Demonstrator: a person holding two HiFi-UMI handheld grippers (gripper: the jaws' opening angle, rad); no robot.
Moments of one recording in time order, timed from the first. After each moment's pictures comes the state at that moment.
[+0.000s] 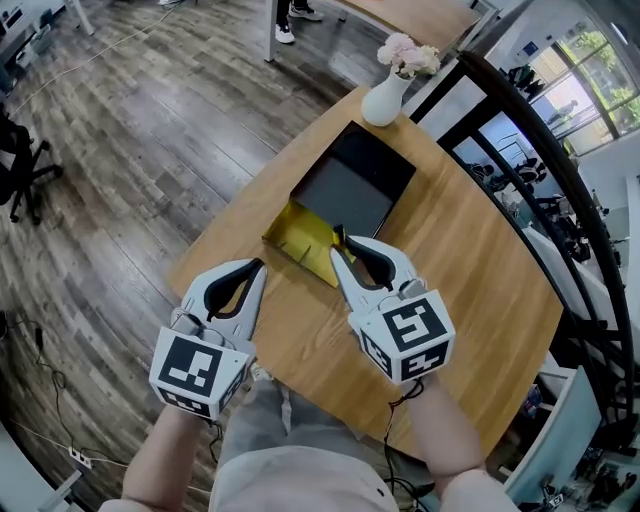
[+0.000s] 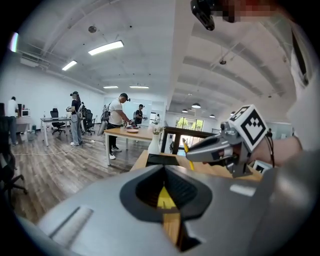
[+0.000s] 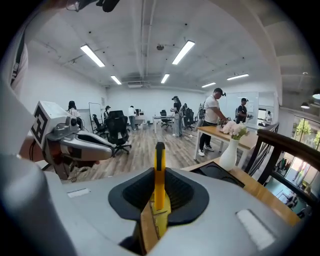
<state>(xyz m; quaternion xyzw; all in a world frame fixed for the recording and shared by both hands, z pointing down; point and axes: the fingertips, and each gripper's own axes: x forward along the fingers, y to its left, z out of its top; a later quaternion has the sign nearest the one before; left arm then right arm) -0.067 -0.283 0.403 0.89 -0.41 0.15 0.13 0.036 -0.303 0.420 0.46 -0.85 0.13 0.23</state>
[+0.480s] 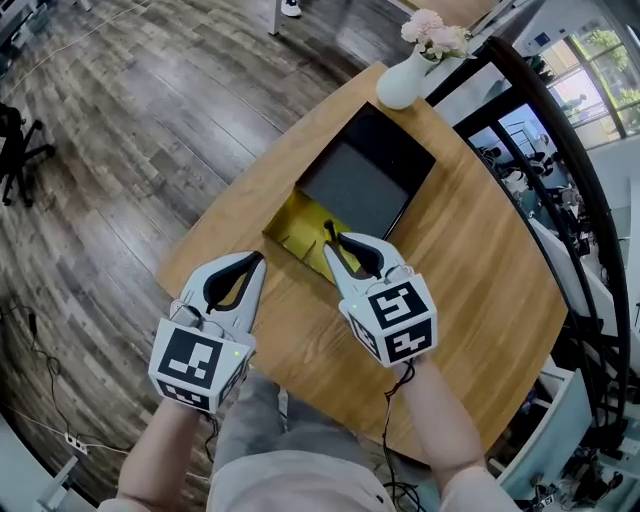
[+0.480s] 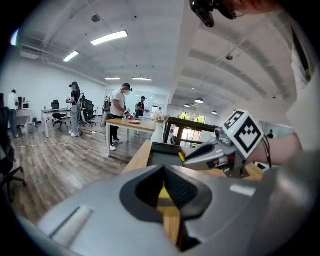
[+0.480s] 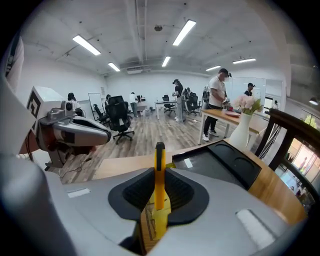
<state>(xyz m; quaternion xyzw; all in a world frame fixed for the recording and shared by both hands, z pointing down) -0.081 -0.319 0.476 0.88 -0.40 0.18 0.16 0.020 -0.338 0.524 0.42 -0.84 0.18 0.30</state>
